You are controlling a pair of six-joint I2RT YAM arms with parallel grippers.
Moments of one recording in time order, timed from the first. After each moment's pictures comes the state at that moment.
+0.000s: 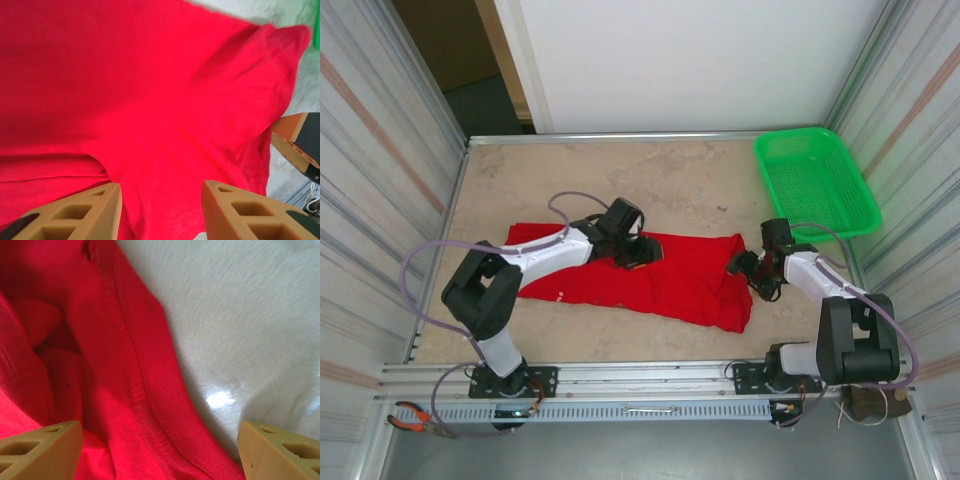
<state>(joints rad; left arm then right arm) -0.75 1.74 1.11 -0.33 0.32 -0.85 0.09 1.32 0.64 -0.60 -0.21 0.70</state>
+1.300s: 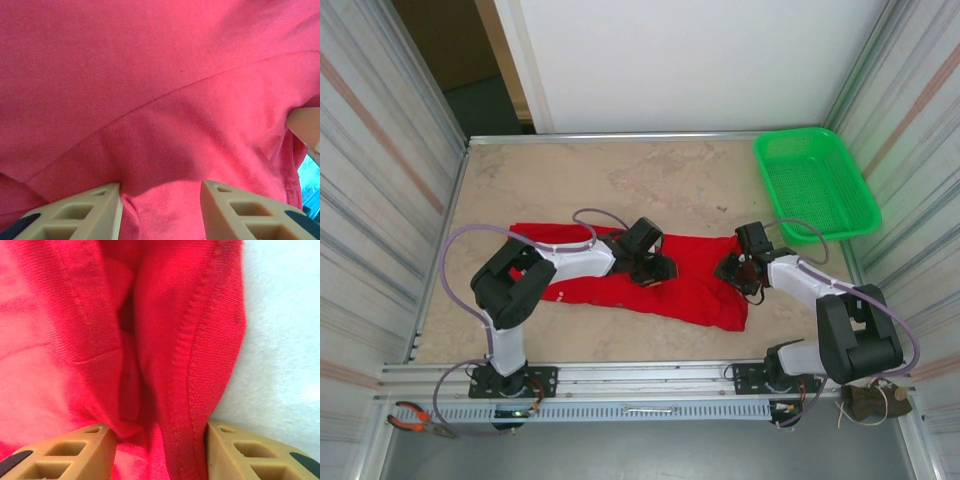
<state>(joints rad) -0.85 1.88 1.10 -0.22 0.32 -0.94 0.28 1.34 0.60 -0.43 -0.13 0.78</state>
